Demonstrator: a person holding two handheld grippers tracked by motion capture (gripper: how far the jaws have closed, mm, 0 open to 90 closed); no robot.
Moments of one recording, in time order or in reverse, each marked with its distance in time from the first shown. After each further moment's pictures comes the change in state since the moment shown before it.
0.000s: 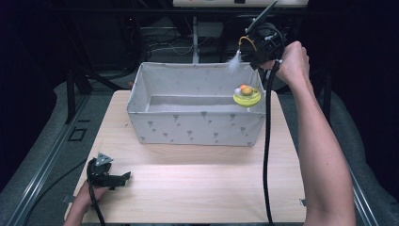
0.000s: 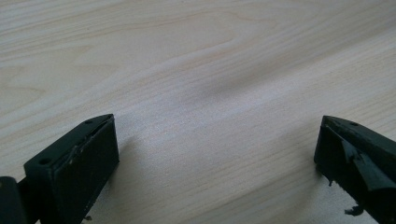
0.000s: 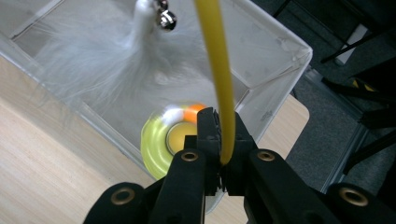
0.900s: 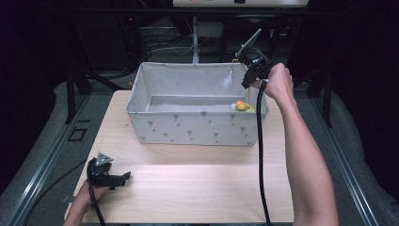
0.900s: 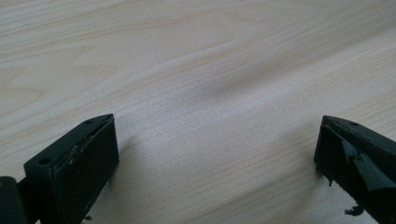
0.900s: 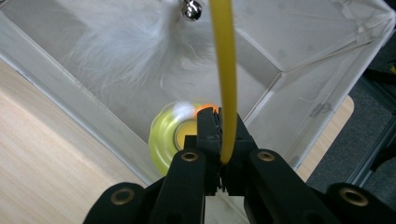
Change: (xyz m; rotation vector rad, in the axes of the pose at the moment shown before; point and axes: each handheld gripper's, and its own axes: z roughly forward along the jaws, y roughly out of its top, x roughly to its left) left arm 0.000 0.000 0.000 -0.003 0.001 0.001; right arm 0.010 -0.015 0.070 0.080 0.064 -0.011
